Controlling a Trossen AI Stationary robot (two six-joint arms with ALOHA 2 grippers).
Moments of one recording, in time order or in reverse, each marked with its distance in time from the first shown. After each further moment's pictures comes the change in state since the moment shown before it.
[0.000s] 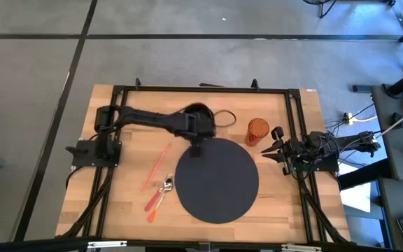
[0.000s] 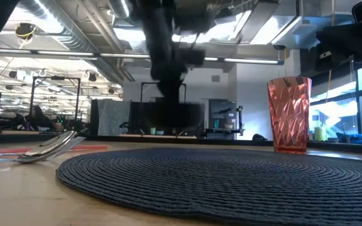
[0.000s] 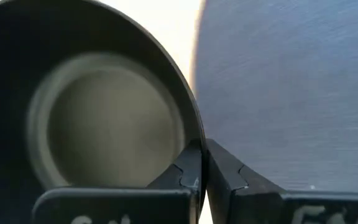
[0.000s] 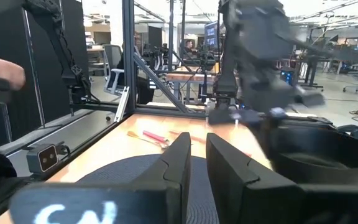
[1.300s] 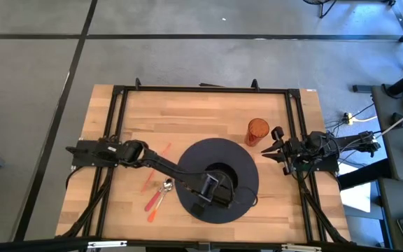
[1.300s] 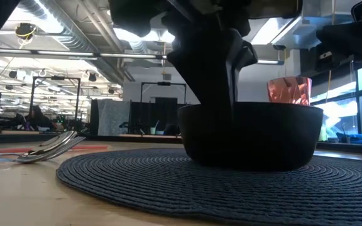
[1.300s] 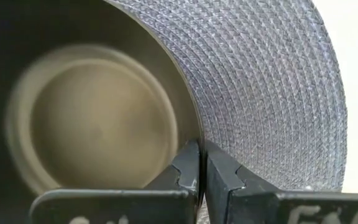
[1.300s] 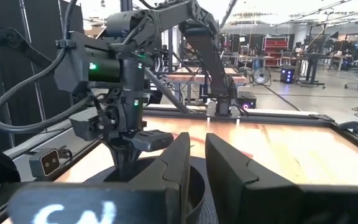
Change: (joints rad) left arm -0.419 0.448 0.589 -0.240 0.192 0.110; right arm 0.000 0.000 0.000 0.003 0.000 0.029
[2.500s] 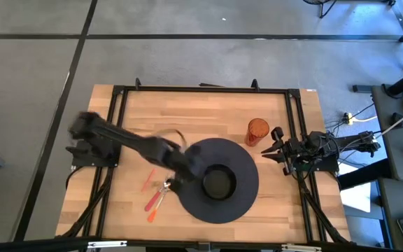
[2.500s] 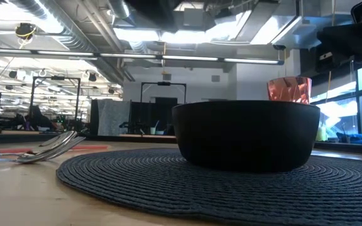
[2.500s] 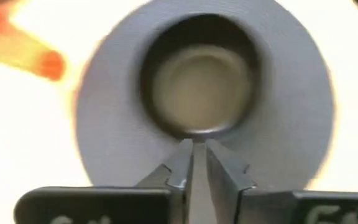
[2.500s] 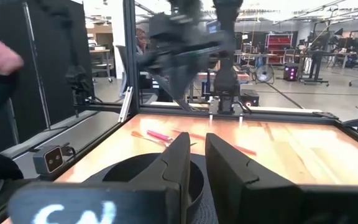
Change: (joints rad) left arm 0.101 -0.730 -0.703 0.363 -0.085 0.125; right arm 0.000 0.000 0.000 -0.010 -0.011 0.004
